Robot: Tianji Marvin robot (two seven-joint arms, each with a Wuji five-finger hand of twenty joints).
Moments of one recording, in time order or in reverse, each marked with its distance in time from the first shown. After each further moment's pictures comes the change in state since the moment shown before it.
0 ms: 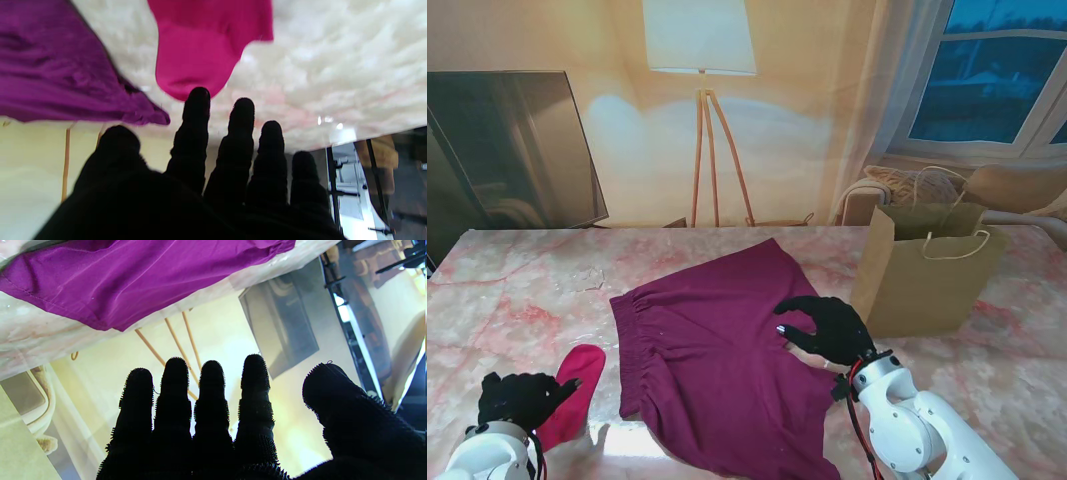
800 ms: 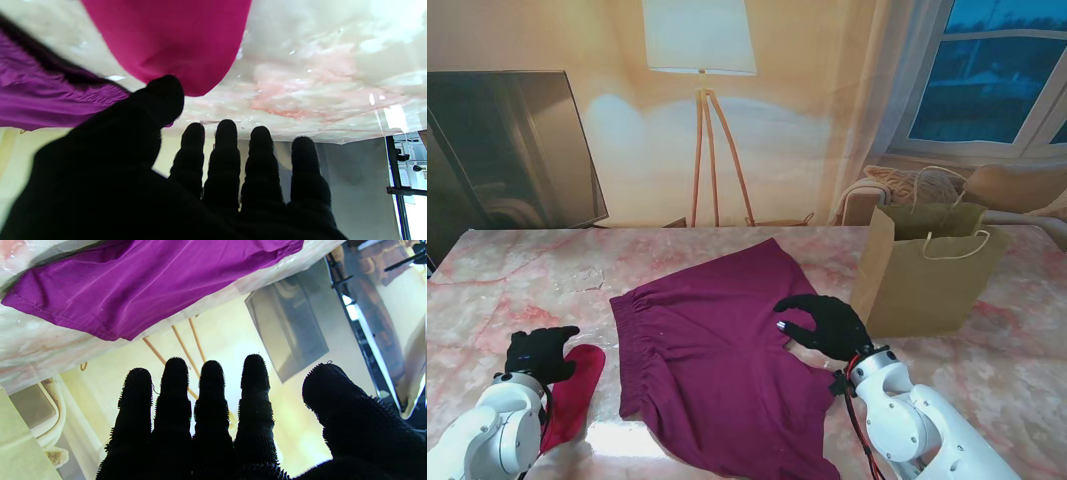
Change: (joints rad) left arm -0.349 0.014 0.073 0.442 -0.022 -0.290 0.125; right arm 0.050 -0.003 -0.028 0.060 0.046 0.016 0.014; left_hand 0.016 -0.587 0.802 -0.040 -0.381 -0.012 -0.067 -0.061 -0.248 -0.162 -0.032 -0.205 -0.021 -0.126 -0.091 -0.130 0.044 0.010 0.297 -0.247; right_hand 0.000 0.000 0.000 0.000 0.000 0.000 0.000 0.000 0.000 0.000 0.000 0.000 0.000 0.001 0.000 0.000 0.000 0.012 0.001 0.000
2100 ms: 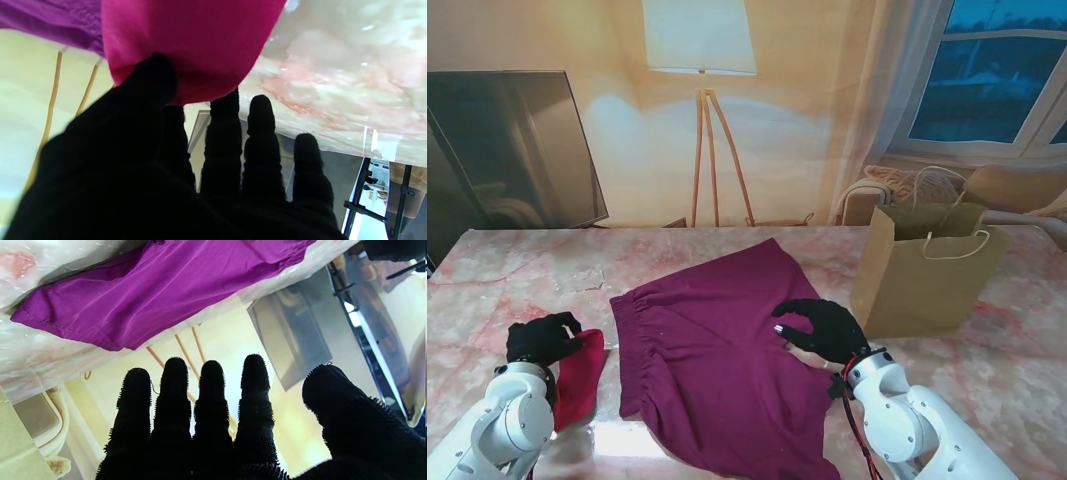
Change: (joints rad) left arm -0.111 -0.059 0.019 0.159 -0.309 -0.018 0.263; right arm 0.004 0.000 -0.013 0.007 0.000 0.019 0.022; left_hand 0.065 -0.077 -0.175 -0.096 0.323 -0.306 0.730 0.303 0.514 -0.016 0.164 0.278 0.279 0.010 0.206 0.138 0.008 0.025 0.066 0.078; right_hand 0.000 0.012 -0.011 0.000 0.000 -0.001 0.000 0.000 0.000 0.000 0.000 0.000 0.000 0.004 0.000 0.005 -0.005 0.014 0.013 0.000
